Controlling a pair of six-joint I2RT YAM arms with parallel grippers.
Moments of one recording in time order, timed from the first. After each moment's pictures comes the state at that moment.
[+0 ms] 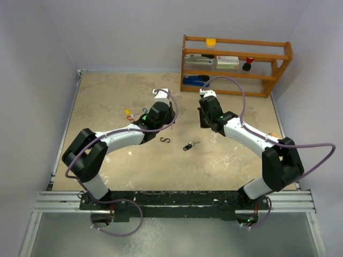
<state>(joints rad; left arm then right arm) -0.72 1.67 1.00 0.24 -0.33 -0.49 0.53 1.52 1.04 -0.36 0.32 0.27</state>
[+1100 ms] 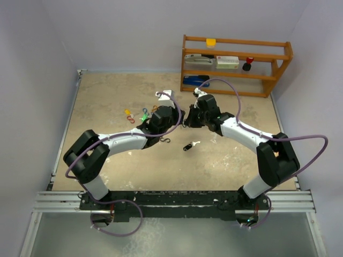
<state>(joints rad) -0.80 1.67 0.97 0.43 -0.31 -0.58 0.53 1.58 1.02 -0.16 -0.09 0.47</state>
